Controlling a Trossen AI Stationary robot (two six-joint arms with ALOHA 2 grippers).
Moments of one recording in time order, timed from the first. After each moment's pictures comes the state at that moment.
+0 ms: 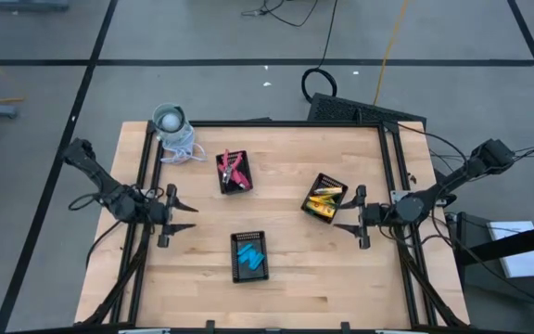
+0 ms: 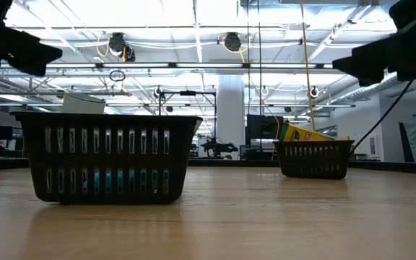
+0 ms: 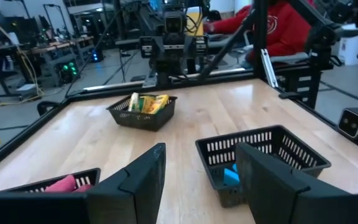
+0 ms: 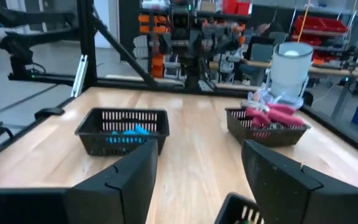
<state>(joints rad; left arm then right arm) -0.73 0.19 0.07 0.03 -0.64 0.04 0.52 0.71 0.02 0.68 0.53 -0.04</state>
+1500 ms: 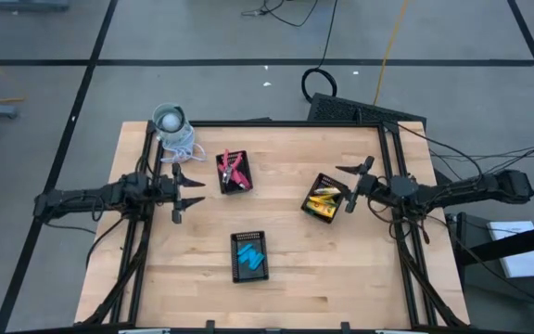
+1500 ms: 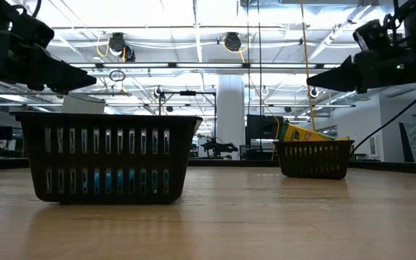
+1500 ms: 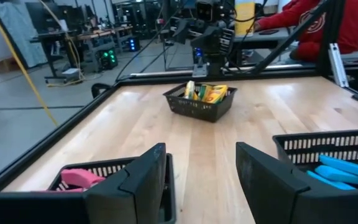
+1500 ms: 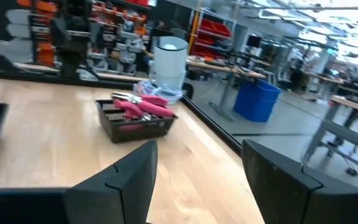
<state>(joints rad) 0.08 0.09 0.03 -0.03 0.00 0.10 0.00 0.63 0.01 0.63 0.42 -0.22</state>
